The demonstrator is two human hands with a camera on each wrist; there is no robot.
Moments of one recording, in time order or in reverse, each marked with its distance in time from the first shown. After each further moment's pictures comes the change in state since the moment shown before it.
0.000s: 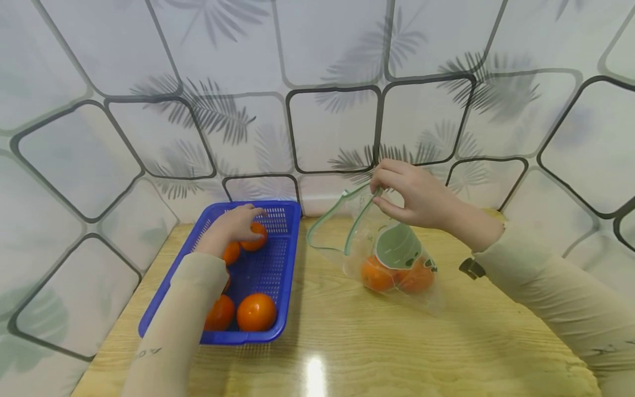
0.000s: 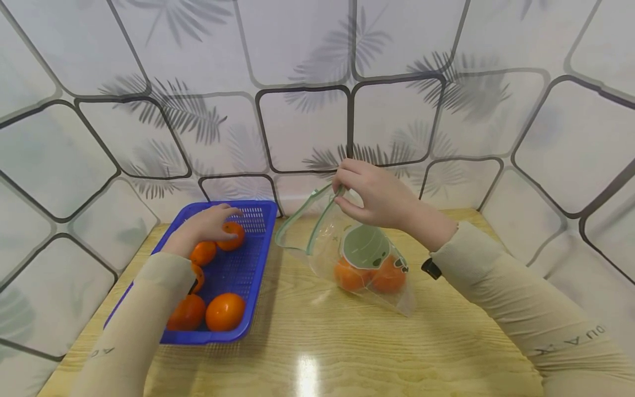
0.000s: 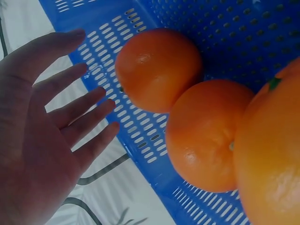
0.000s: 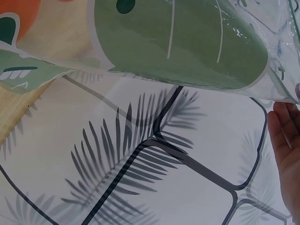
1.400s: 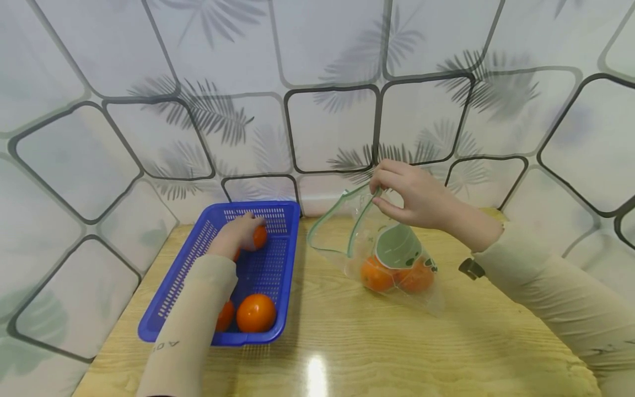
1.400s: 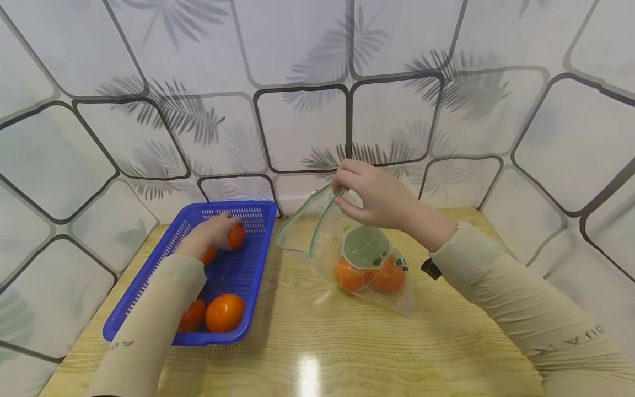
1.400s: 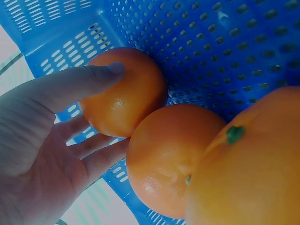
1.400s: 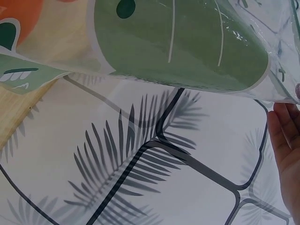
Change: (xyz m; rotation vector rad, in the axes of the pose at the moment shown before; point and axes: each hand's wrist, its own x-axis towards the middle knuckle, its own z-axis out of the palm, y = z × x) left_hand 0.014 -0.005 0.031 0.064 -0.046 -0.135; right_hand -0.003 0.001 0.002 -0.017 0.006 0.010
